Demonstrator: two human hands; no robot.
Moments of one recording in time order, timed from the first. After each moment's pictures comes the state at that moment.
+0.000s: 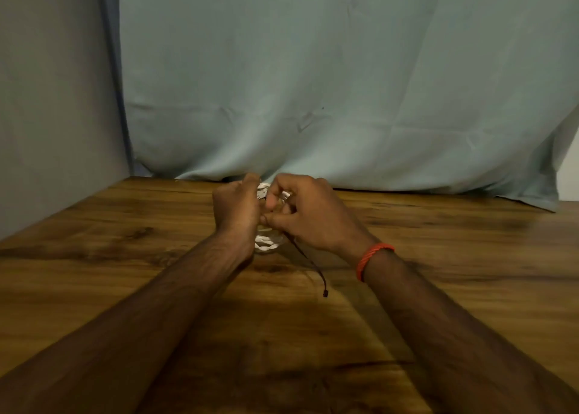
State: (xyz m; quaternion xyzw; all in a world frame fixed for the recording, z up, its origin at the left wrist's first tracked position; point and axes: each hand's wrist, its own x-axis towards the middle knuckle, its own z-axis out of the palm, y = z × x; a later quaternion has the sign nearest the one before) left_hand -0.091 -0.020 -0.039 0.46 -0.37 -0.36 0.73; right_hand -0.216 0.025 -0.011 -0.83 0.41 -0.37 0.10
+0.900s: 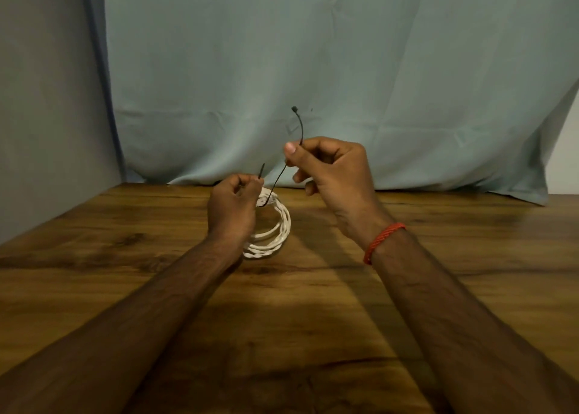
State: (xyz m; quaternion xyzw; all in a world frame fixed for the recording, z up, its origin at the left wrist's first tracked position) left_hand -0.095 -0.013 -0.040 0.47 -0.50 -0.26 0.68; right_hand -0.242 0.030 0.019 -0.64 0.35 -0.63 0.28
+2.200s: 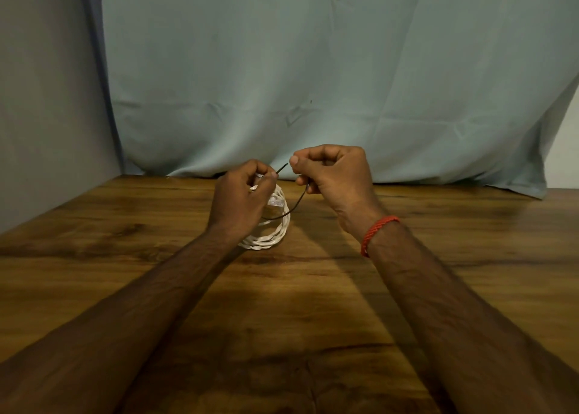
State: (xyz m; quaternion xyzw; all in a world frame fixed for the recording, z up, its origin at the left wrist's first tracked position) left_hand -0.089 -0.014 -0.041 0.41 -0.66 -0.10 0.62; right_hand -0.247 0.016 0.004 -0.60 0.43 -0.62 0.28
